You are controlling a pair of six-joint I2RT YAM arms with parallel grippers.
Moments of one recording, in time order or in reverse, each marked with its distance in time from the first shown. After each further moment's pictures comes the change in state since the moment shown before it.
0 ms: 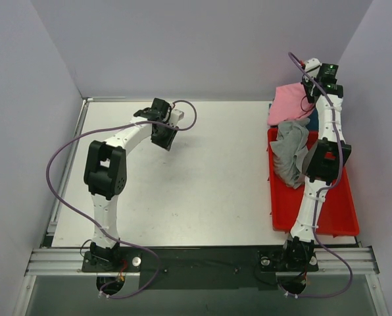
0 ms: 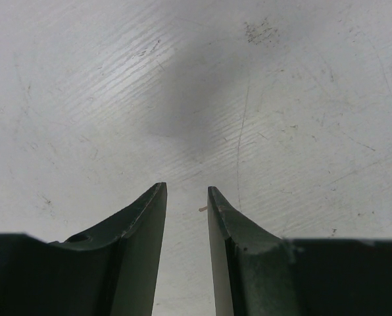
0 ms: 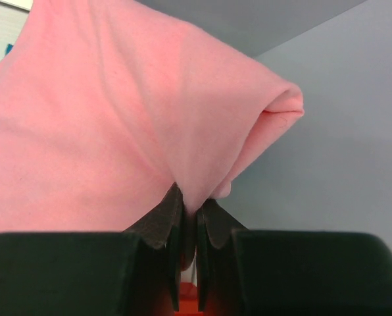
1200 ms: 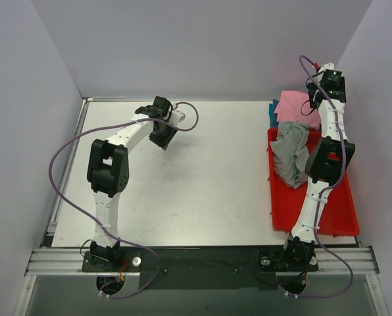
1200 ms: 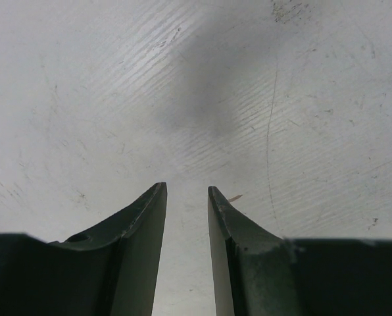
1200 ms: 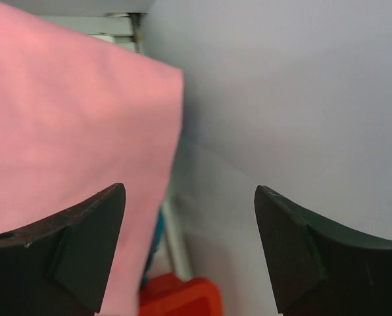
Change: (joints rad) left arm 0.001 0.053 0.080 -0.093 -0.066 0.117; right arm -0.048 -0.003 -0.161 0.256 0.312 0.055
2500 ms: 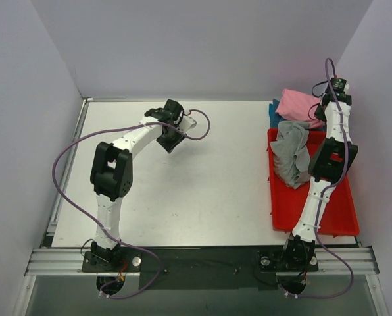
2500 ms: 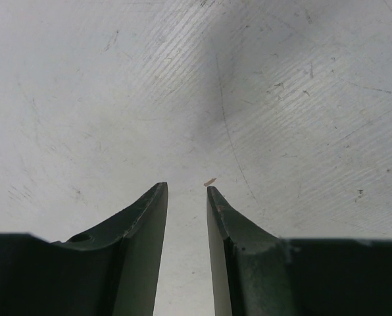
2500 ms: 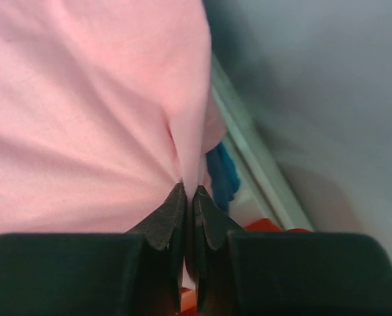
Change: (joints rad) left arm -0.097 -0.031 0.005 -0.056 -0.066 0.112; right arm -0.055 0.058 0.080 -0.350 -0.123 0.665
